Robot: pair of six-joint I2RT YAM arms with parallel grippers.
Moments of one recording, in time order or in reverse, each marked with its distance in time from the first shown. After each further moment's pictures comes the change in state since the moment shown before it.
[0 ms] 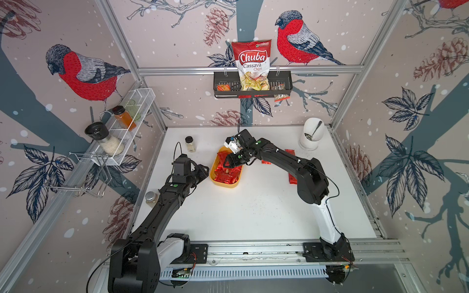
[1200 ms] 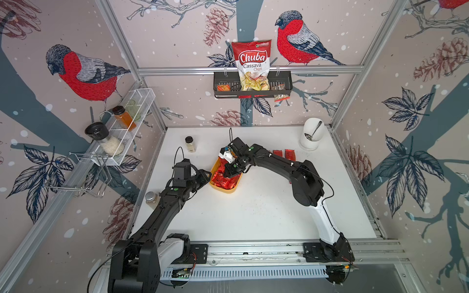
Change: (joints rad) left arm 0.006 -0.011 -0.050 0.016 0.083 0.000; right arm 0.066 -0.016 -0.059 -0.039 -0.002 0.010
